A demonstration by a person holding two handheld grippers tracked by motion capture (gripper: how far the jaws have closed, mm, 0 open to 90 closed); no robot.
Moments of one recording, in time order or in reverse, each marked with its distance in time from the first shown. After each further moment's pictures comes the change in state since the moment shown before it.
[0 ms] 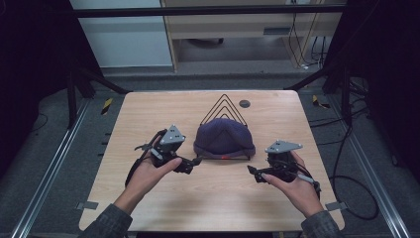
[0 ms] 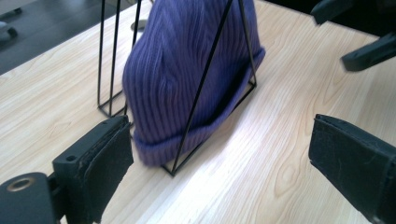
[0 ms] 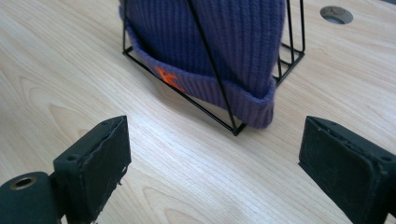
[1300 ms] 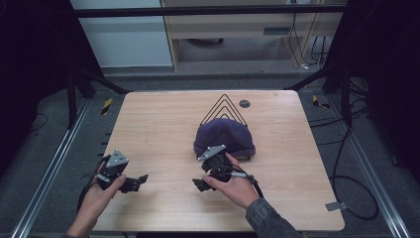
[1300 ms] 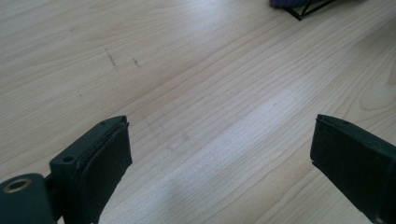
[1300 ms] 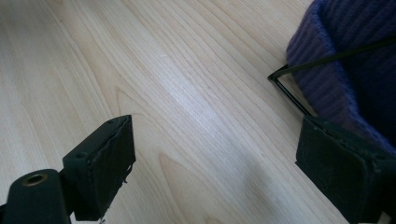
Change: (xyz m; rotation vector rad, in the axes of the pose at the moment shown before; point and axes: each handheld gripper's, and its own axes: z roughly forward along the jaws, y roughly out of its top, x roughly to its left) left arm 0.067 -0.141 -0.066 0.154 0.227 -0.178; right arm 0.117 0.047 0.111 0.164 0.223 -0.151
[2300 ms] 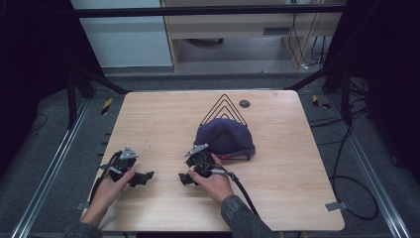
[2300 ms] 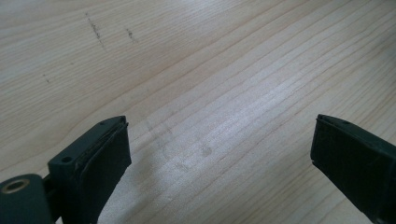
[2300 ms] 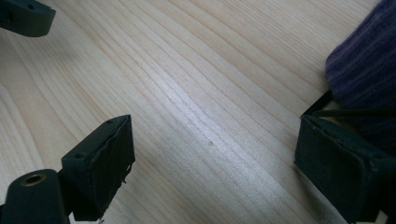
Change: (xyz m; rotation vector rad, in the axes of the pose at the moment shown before) left arm 0.018 -0.005 0.054 0.090 -0.018 -0.024; right arm 0.004 0.014 0.073 -0.006 -0.049 0.115
